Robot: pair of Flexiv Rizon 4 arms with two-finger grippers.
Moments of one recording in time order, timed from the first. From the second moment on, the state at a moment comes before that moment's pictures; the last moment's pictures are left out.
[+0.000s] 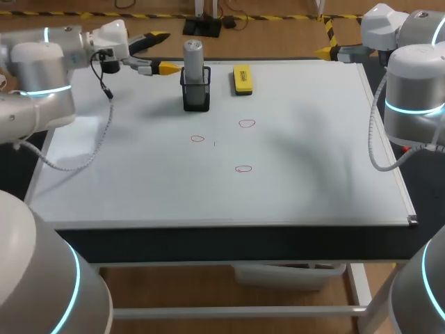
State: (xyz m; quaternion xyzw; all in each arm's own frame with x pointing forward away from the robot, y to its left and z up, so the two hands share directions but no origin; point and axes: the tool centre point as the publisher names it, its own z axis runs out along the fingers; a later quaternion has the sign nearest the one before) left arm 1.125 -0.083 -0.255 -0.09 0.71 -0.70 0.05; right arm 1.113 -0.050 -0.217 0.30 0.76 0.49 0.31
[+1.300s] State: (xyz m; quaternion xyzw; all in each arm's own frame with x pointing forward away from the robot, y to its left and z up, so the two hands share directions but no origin) left arm 1.142 -0.156 -0.277 -0.04 0.69 -0.72 -0.02; right arm 1.113 -0.050 -0.217 0.30 0.76 0.49 0.31
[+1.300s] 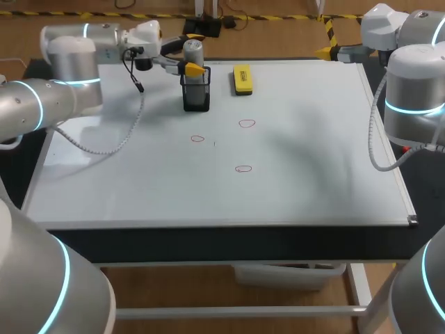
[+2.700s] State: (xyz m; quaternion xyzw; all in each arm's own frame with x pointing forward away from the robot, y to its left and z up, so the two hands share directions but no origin) left arm 1.125 -0.152 -0.257 0.00 0.68 -0.73 -0.03; right arm 1.113 -0.050 -0.217 0.30 0.76 0.49 0.31
